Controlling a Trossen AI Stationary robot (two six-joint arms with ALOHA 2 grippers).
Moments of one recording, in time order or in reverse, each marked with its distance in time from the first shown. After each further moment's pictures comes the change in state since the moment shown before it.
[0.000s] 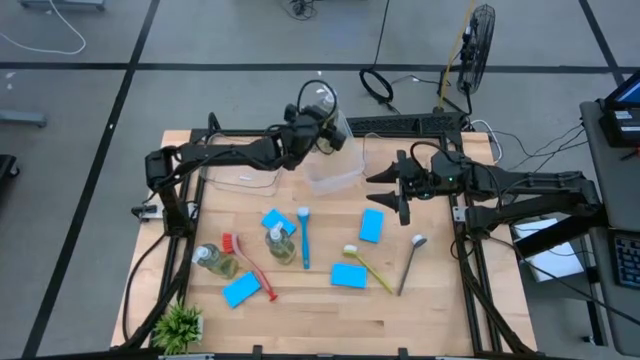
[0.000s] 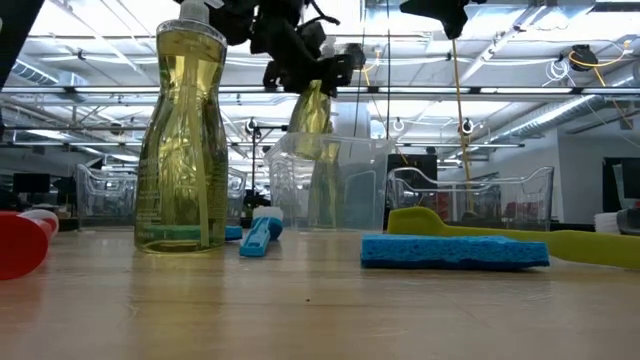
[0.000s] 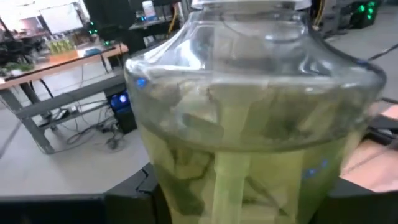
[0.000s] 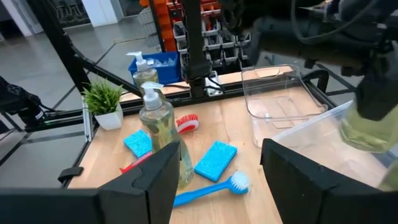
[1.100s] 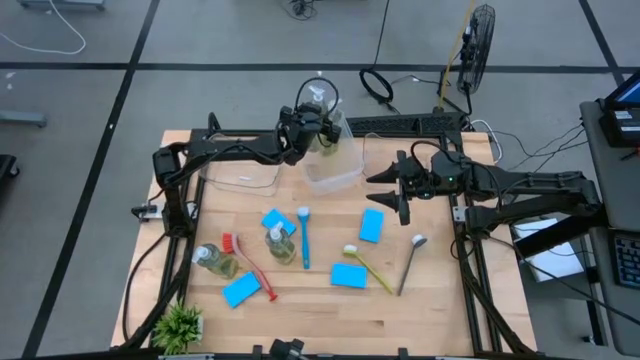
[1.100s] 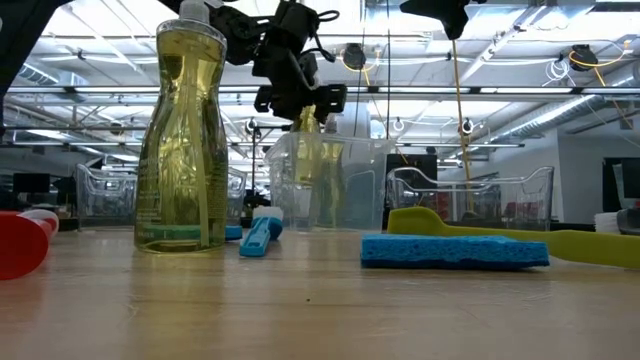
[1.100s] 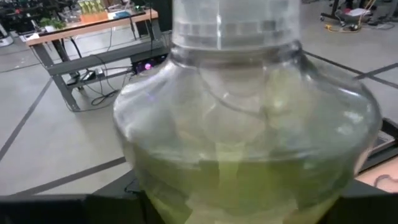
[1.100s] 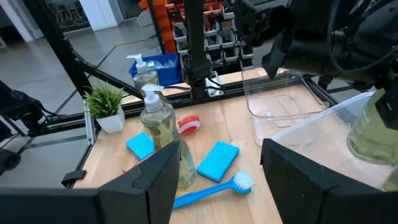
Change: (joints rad) left arm 0.067 0.065 0.000 -0.063 -0.068 -0.156; right arm 0.000 0.000 0.000 0.001 0.001 0.027
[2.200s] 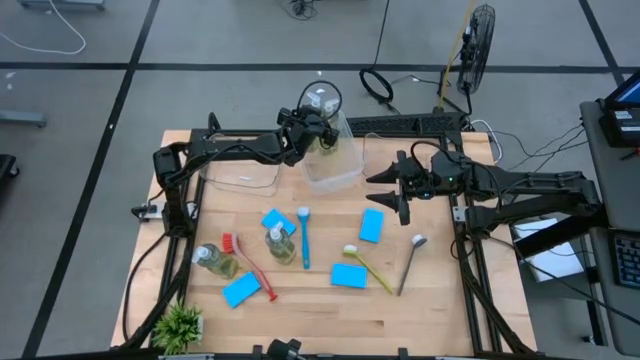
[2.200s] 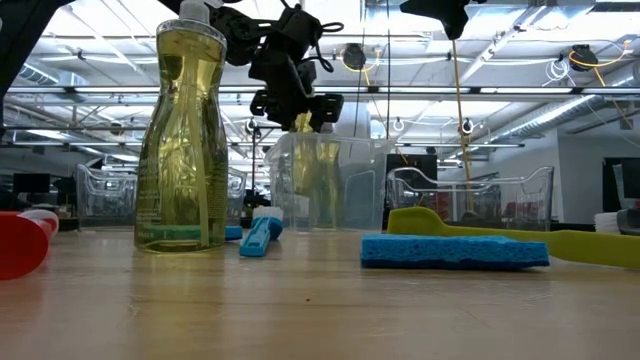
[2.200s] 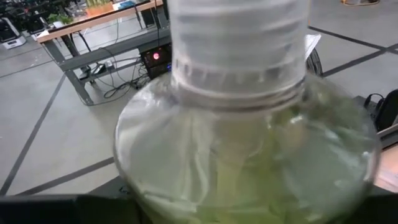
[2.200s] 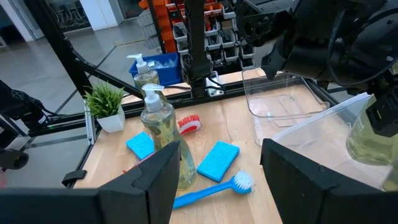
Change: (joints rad) left arm 0.003 0.007 0.001 -0.119 -0.010 -0.022; right arm 0.000 0.000 0.000 0.000 0.000 0.000
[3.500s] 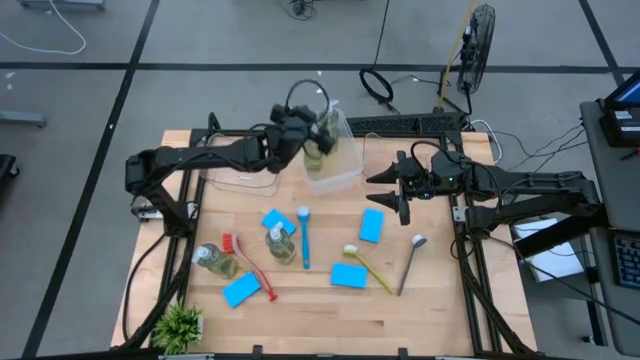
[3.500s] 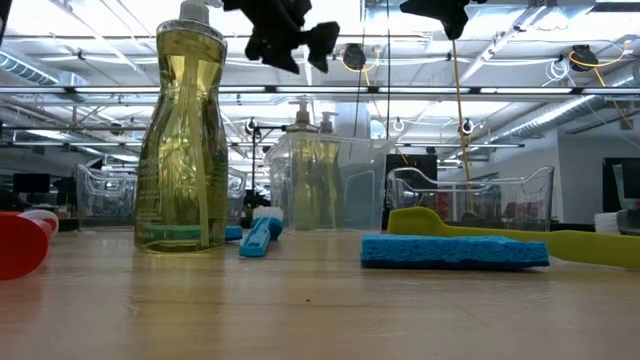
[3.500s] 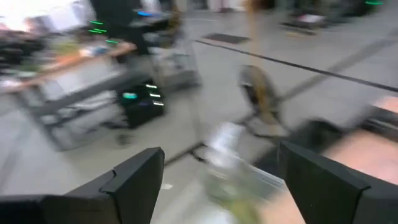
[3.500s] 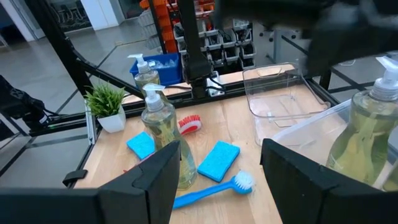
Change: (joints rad) left arm -0.150 -0.232 0.000 -0.081 0.043 0.136; right arm 0.000 0.000 0.000 0.000 -0.004 0.000
